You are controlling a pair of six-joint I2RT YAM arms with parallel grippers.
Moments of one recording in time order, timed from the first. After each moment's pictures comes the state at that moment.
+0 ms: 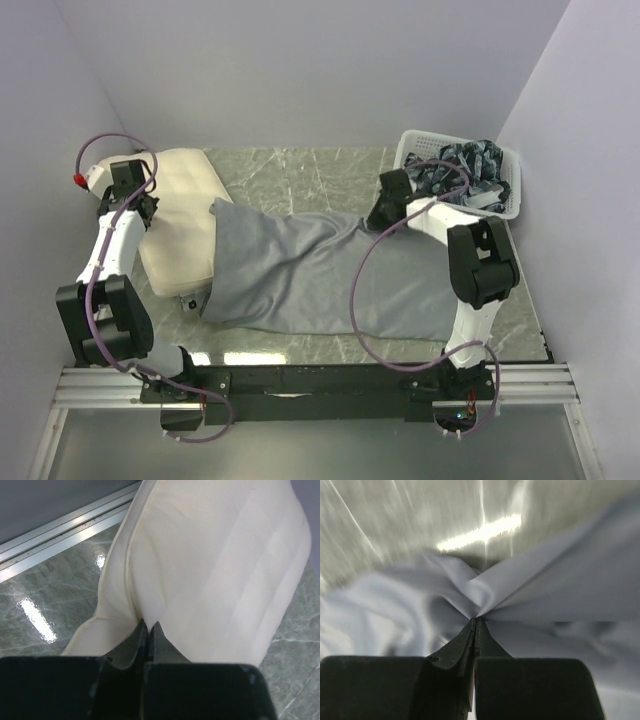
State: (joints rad) left arm 0.23 1.48 1.17 -0.43 -0.40 -0.79; right arm 0.28 1.90 1.27 -0.34 0.02 0.74
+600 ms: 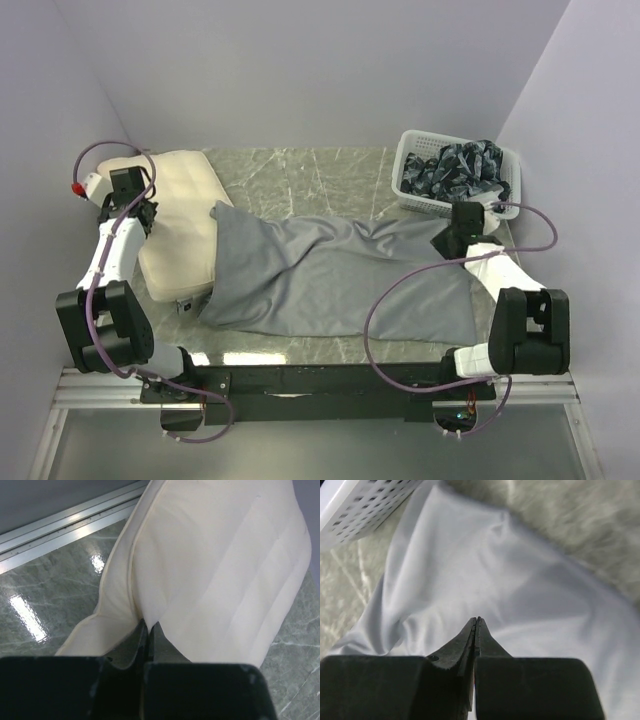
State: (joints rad) left arm 0.23 1.44 1.11 -0.40 -0.41 -0.84; right arm -0.02 1.38 0.77 -0.26 0.15 0.83
